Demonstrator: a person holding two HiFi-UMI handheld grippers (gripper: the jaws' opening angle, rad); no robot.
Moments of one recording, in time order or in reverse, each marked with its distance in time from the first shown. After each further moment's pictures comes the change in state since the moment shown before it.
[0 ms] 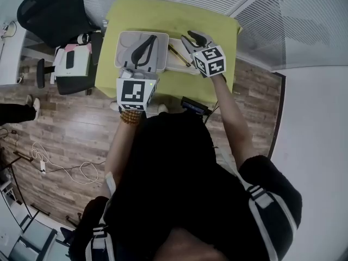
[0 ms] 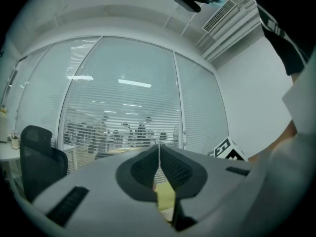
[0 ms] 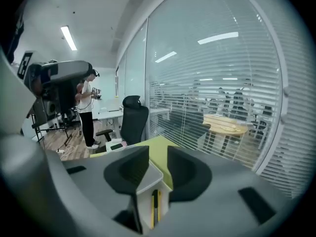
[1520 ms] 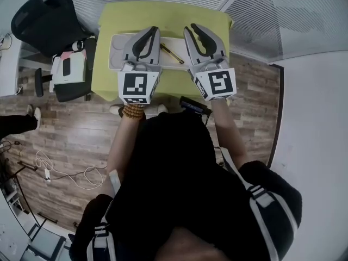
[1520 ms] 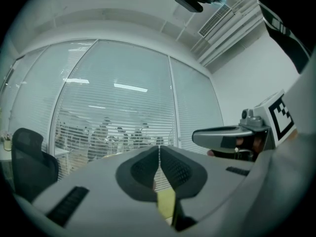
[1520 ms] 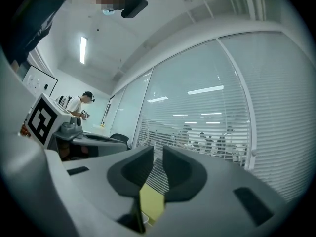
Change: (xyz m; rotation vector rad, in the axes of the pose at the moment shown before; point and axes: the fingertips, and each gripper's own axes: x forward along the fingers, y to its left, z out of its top) left arm 0.025 -0.033 0.026 0.010 -0.061 -0.039; right arm -0.143 0.038 0.140 -0.121 -0.486 -0.235
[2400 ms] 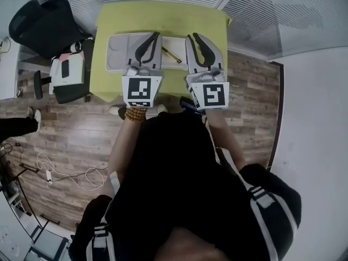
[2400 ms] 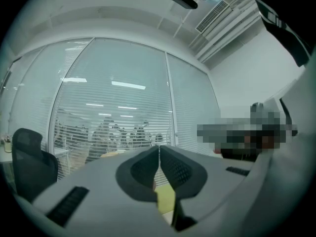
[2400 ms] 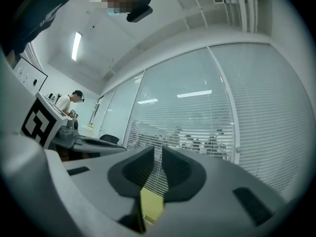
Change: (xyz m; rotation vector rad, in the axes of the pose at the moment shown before) left arm 0.000 -0.019 -0.017 0.020 0.038 -0.007; right arm -0.028 -0.001 -0.007 0.004 -0.020 -0.136
